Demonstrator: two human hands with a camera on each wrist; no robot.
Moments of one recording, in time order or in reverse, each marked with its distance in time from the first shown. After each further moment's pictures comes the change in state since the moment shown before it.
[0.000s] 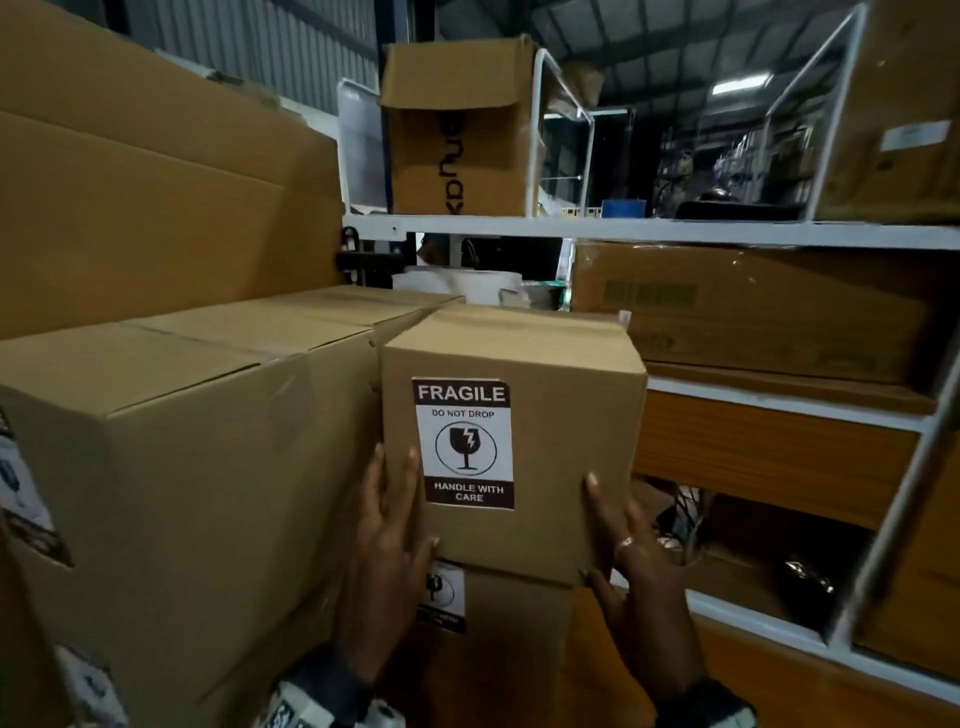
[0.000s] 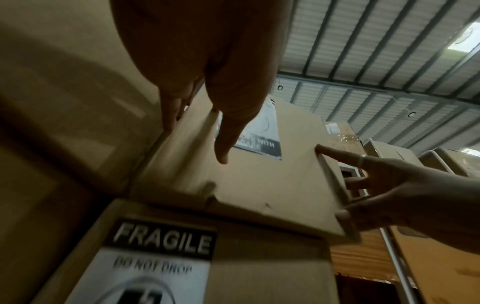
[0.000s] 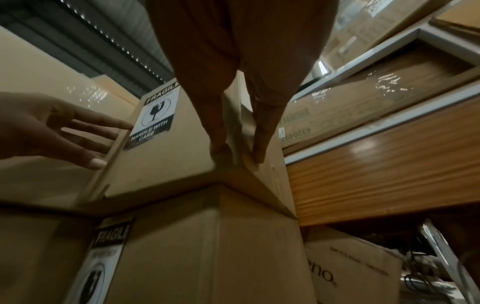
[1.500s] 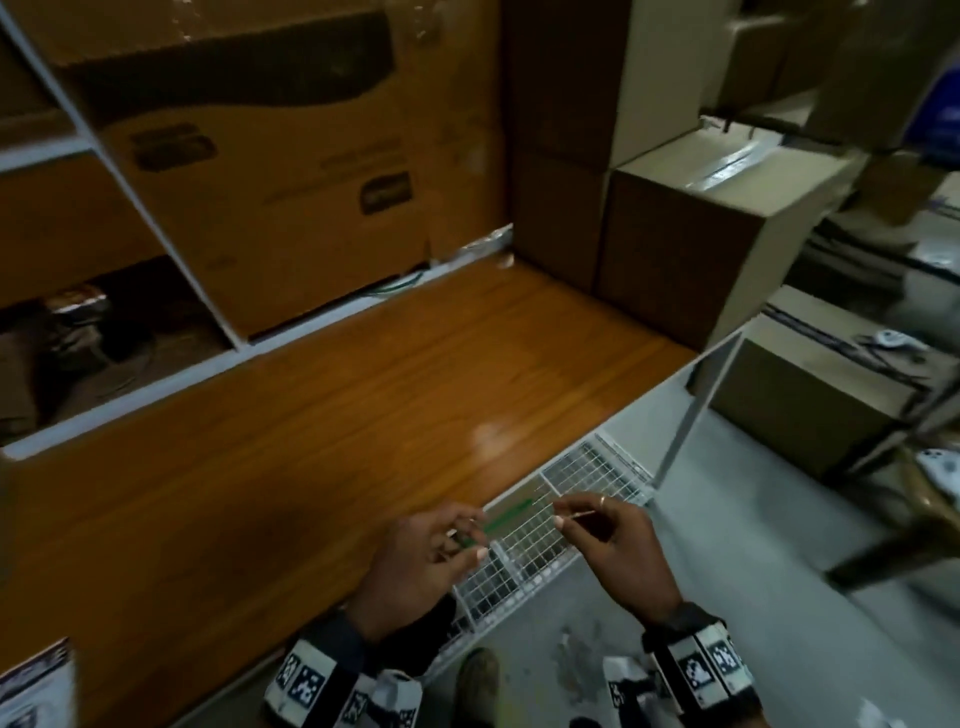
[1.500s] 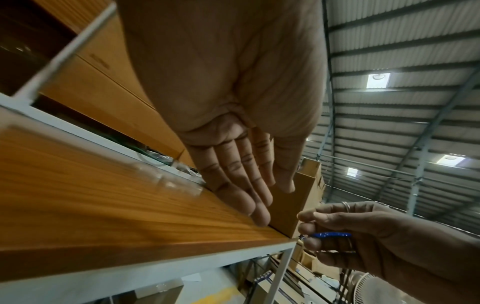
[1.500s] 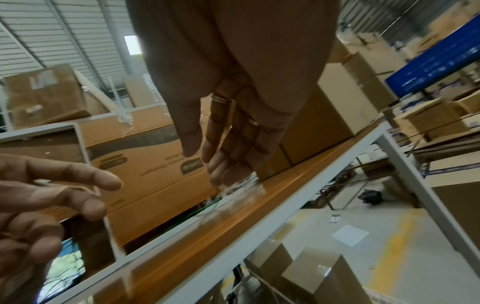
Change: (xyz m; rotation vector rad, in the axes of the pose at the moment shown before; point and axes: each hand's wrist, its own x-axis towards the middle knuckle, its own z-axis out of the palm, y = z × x) left_hand -0.398 0.442 0.162 -0.699 -1.543 0.131; right_hand -0.614 0.075 -0.303 0.194 0.664 0.997
